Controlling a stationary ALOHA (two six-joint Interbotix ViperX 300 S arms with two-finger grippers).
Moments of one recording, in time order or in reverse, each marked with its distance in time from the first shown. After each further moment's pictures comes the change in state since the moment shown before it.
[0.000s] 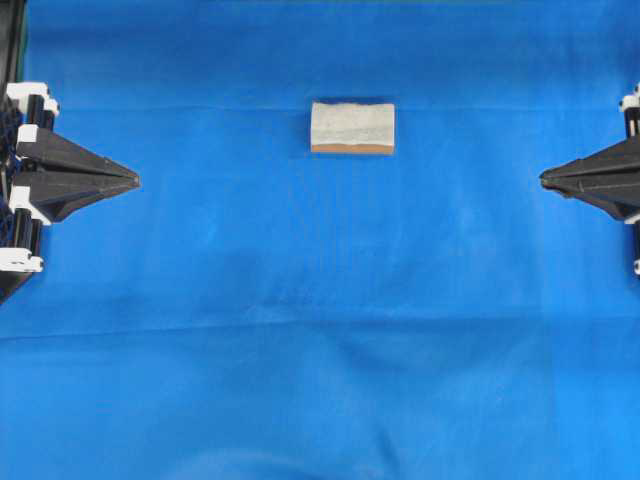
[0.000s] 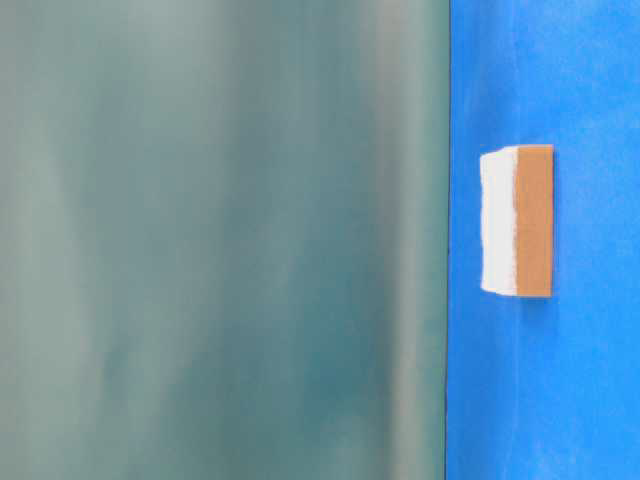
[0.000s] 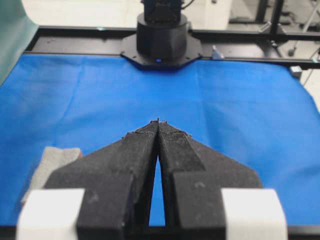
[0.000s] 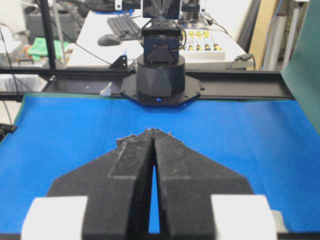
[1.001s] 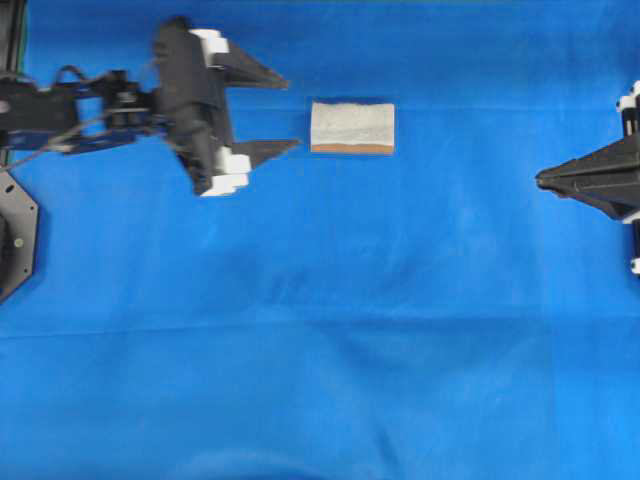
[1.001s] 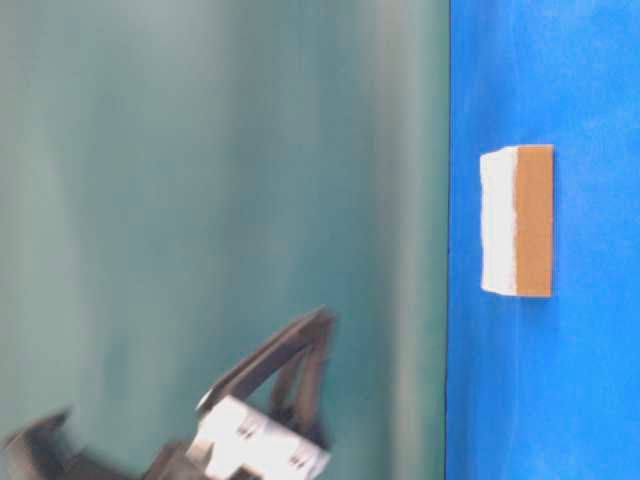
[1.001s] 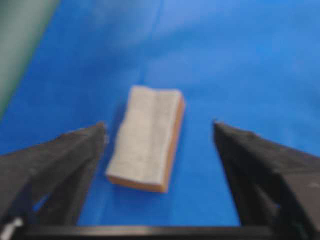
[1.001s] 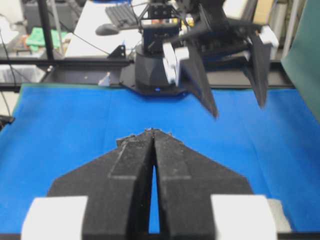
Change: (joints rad) left arm 0.244 0.795 -0.391 -0.015 0.029 0.193; right arm -0.006 0.008 -0.008 0.003 0.040 0.008
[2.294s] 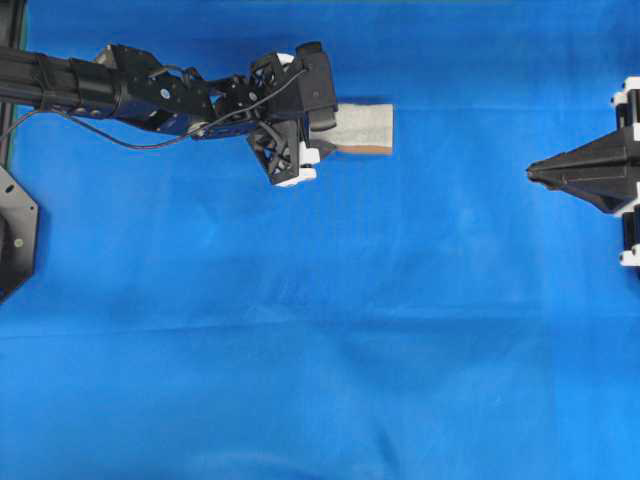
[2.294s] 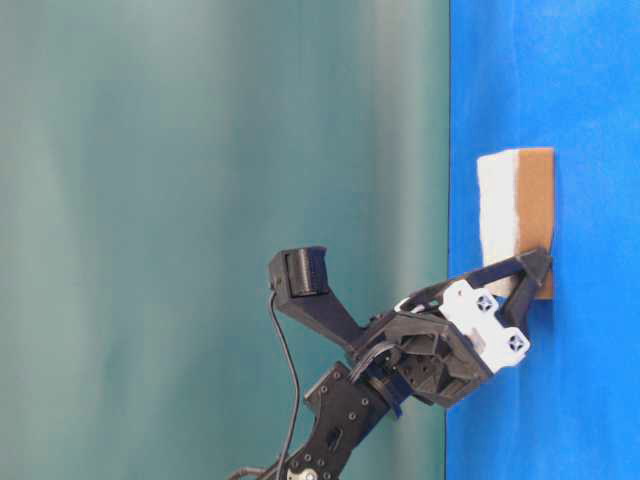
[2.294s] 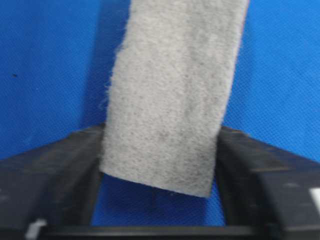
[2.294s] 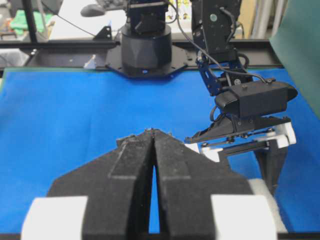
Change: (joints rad) left arm 0.091 0.486 -0.241 -0.002 0.117 0.029; right arm -0.035 0.025 0.000 0.002 0.021 0.002
